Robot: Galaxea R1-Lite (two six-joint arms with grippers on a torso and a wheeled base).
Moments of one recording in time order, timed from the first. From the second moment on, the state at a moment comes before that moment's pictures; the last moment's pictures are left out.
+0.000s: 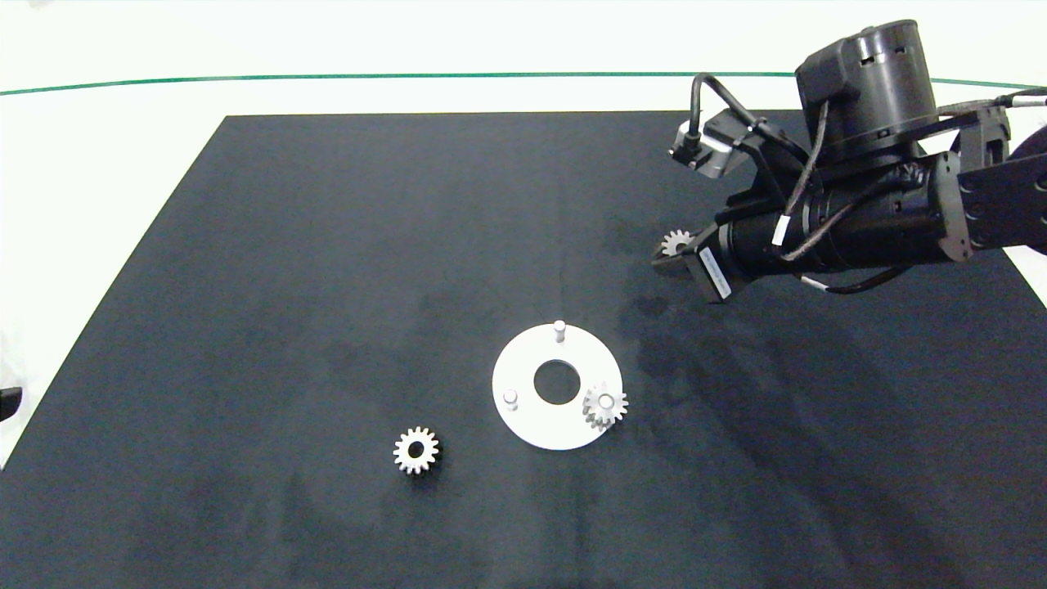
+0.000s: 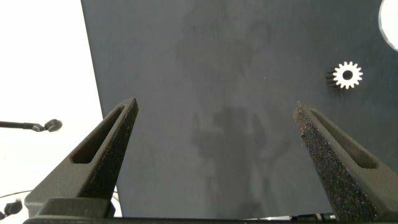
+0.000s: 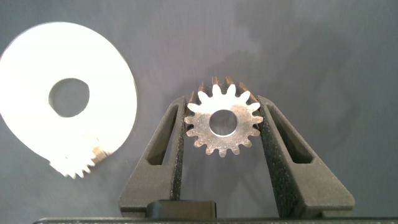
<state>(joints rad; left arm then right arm) -0.03 0.88 -1.20 0.74 0.04 0.22 0.52 1.77 -1.59 0.33 -0.09 -0.33</state>
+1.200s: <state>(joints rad) -0.03 0.90 -1.19 0.75 0.04 0.22 0.67 1.99 -2.00 0.66 -0.10 -0.33</state>
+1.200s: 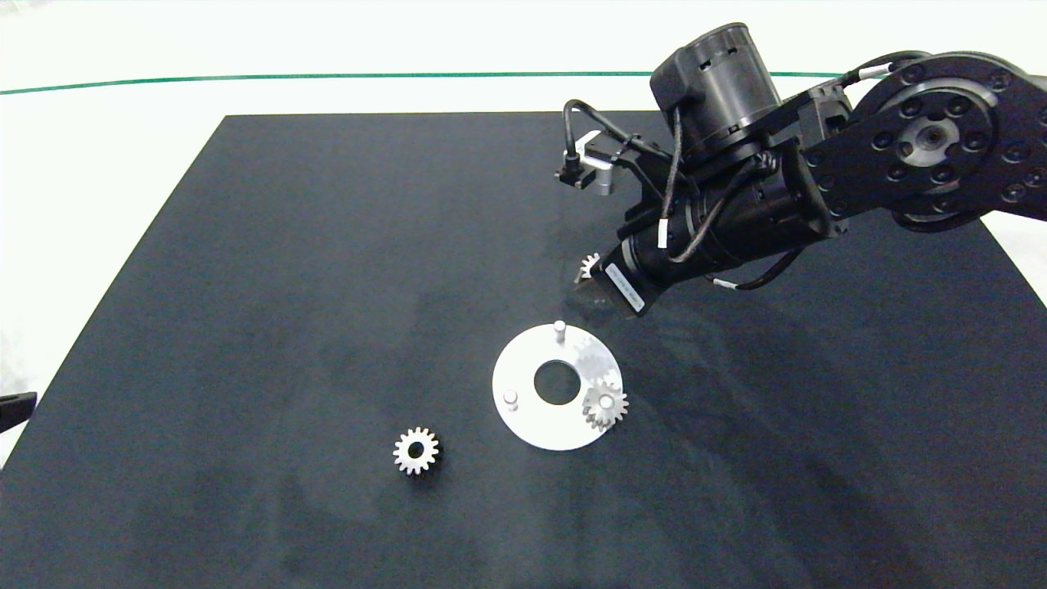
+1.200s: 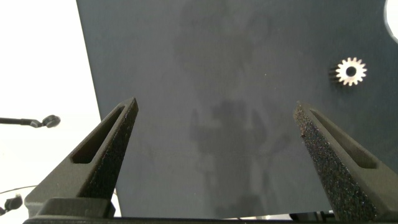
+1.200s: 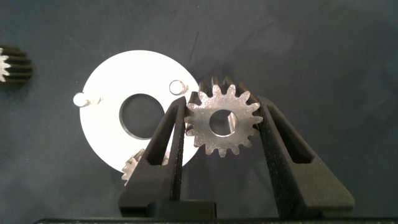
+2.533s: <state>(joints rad) -0.03 0.90 -1.19 0.74 0.04 0.23 0.72 2.06 -2.00 0.66 -0.10 -0.30</state>
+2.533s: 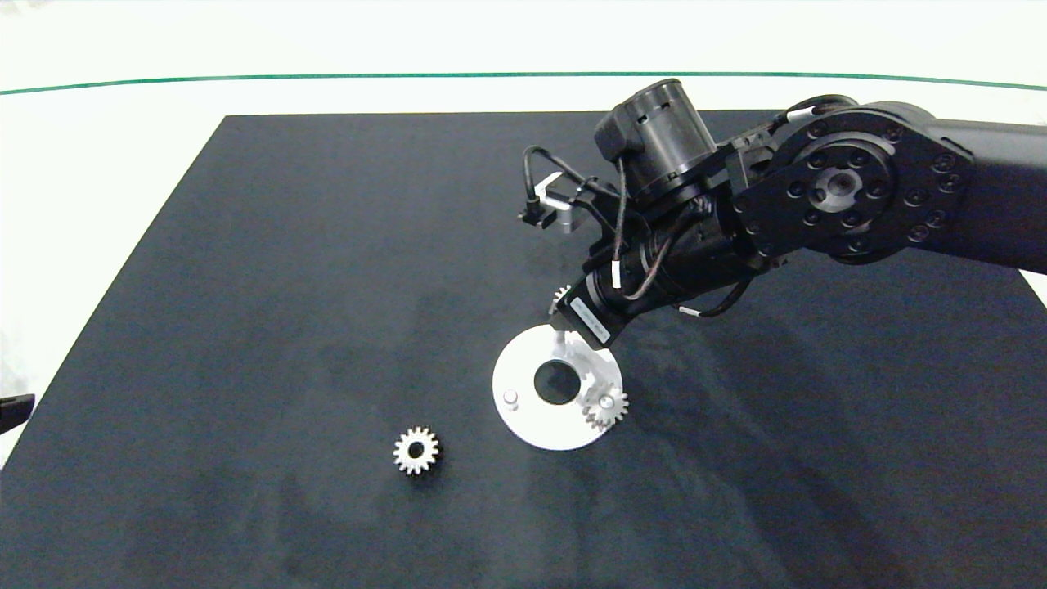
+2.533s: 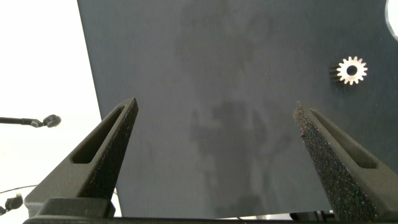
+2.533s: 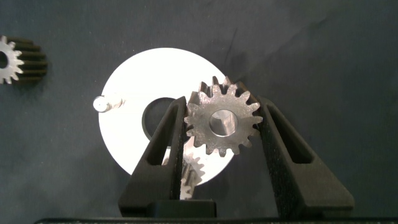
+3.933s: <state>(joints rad) -0.03 0.89 -1.19 0.74 0.04 0.23 0.72 2.14 -2.00 0.66 -0.12 -0.30</state>
